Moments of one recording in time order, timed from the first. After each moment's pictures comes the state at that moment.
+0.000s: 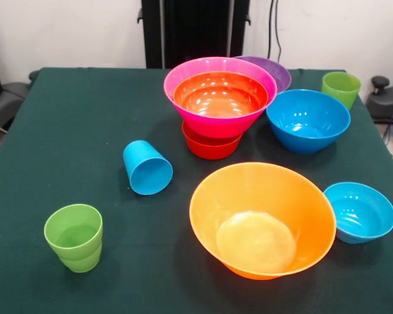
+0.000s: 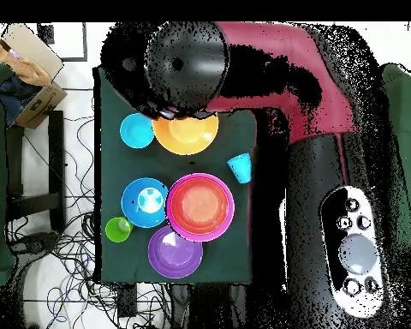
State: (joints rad) arm -0.40 -0.92 0.47 1.23 -0.11 1.22 0.80
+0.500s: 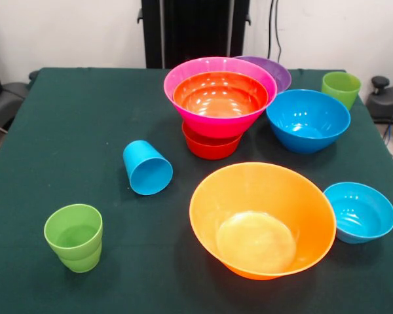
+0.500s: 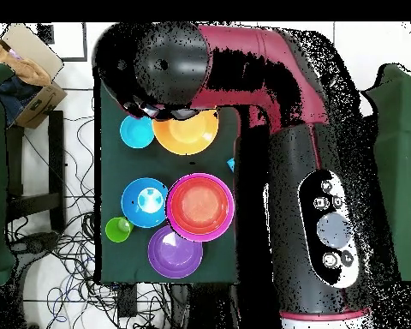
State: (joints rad) arm -0.39 -0.88 0.47 1.23 -0.09 1.17 0.97
